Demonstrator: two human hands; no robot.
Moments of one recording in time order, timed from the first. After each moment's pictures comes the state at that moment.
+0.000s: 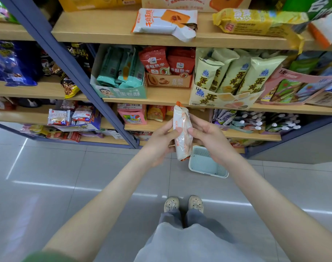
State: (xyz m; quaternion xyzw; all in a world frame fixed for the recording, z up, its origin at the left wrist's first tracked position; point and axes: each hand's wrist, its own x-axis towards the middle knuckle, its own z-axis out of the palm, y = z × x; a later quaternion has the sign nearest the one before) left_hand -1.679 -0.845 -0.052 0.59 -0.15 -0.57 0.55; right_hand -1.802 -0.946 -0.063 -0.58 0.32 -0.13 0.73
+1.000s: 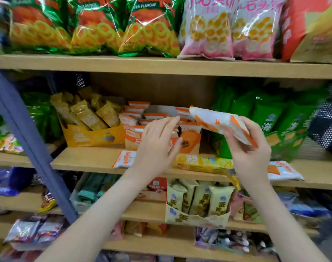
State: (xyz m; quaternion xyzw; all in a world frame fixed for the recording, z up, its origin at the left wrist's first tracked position) left_hand -1.625 -1.018 0.134 0.62 -0.61 0.31 0.39; right_hand -1.818 -1.104 0.155 -0.73 0.12 -0.62 0.27
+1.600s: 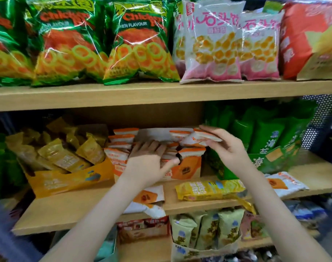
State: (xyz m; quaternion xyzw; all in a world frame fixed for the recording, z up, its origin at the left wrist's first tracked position) left_hand -1.536 -1.084 0.140 0.71 -0.65 0.24 0.13; right_hand -1.754 -1.192 0.160 -0.82 0.15 -0.48 0.27
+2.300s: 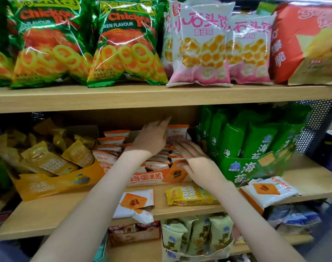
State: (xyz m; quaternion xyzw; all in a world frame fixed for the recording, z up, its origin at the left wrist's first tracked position) left_hand -1.548 -1.146 0.193 0.73 -0.65 0.04 0.21; right_hand -1.721 -1.205 0.113 -0.92 0.23 -0.32 -0.02
